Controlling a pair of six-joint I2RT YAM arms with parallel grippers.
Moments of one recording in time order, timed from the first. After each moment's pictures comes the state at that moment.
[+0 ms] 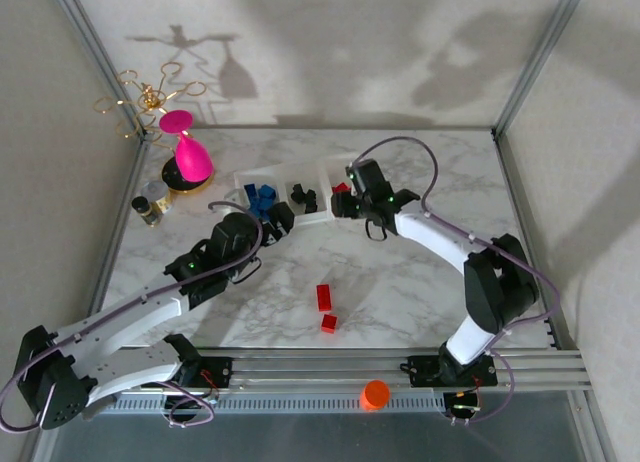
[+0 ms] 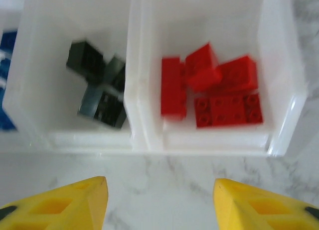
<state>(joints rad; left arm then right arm) -0.72 1.00 0.71 -0.18 -0.38 -0.96 0.64 1.63 1.16 -0.38 0.07 0.38</state>
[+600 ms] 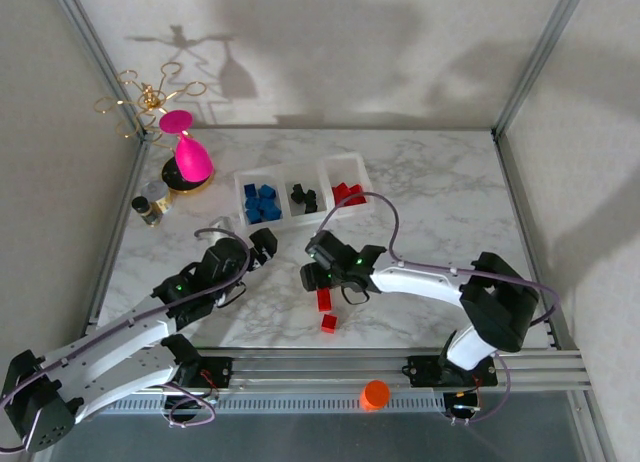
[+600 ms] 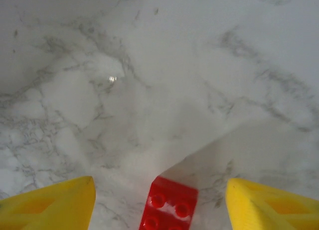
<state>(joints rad) -0.72 0.83 0.54 -0.30 -0.41 -1.05 1.05 1.58 0.94 -0.40 0.13 0.64</state>
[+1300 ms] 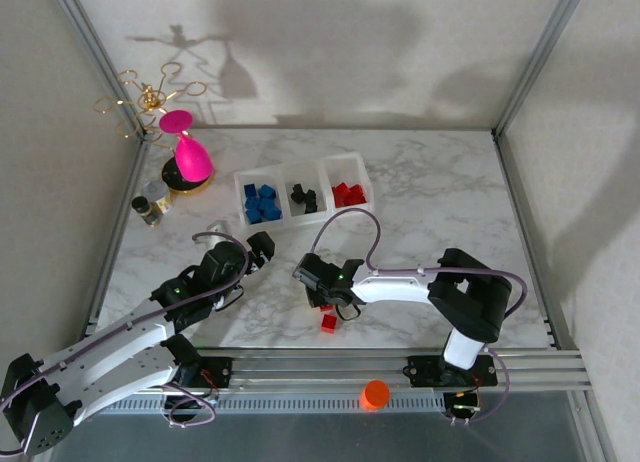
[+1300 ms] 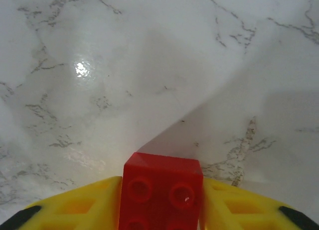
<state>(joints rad) -0.72 0.81 0.52 -0.31 -0.42 -1.06 1.14 1.71 0.93 -0.42 0.21 0.75</state>
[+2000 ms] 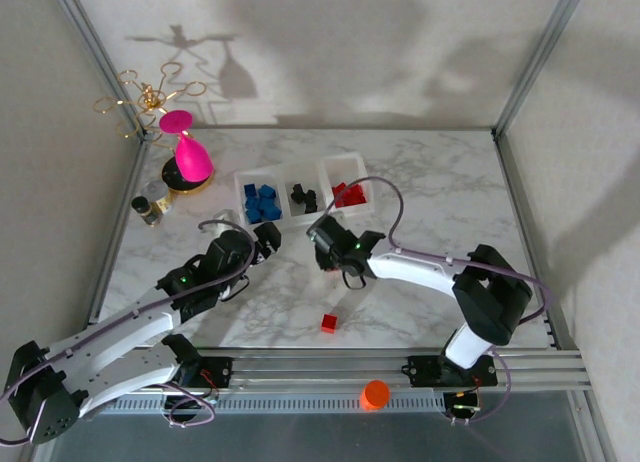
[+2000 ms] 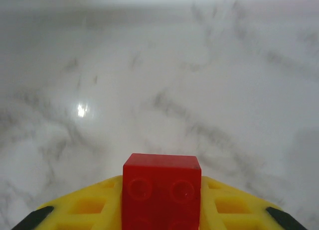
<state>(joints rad) -0.72 0.92 0.62 -0.29 -0.42 -1.02 0.94 1.63 1.04 -0.43 0.28 0.61</state>
